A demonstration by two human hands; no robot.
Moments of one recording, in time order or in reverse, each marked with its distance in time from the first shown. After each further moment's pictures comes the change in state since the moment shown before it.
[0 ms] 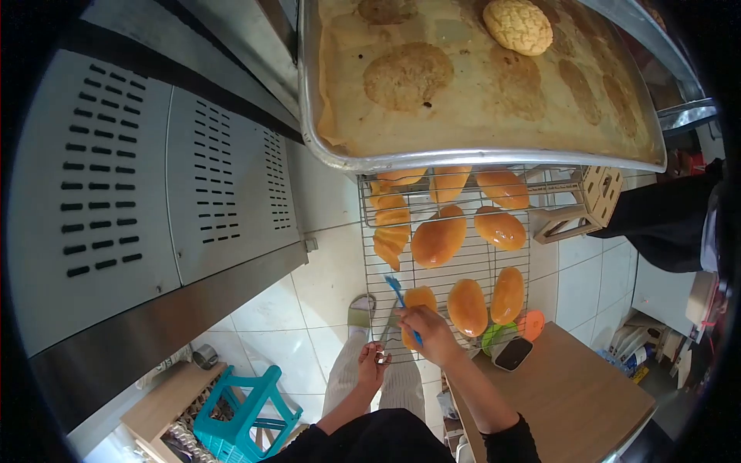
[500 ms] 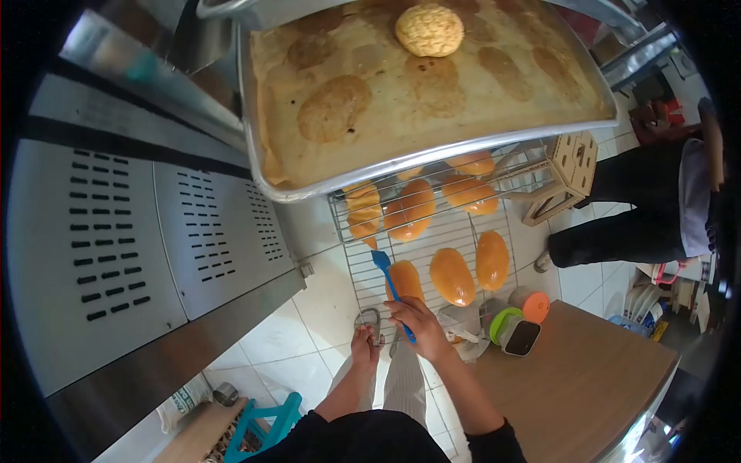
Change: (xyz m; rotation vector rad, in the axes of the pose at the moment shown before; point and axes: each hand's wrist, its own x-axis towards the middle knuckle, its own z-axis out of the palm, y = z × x) left_hand 0.051 0.048 0.028 0.046 -0.134 -0.012; right_hand 0.000 -0.009 0.005 -0.116 0.169 -0.017
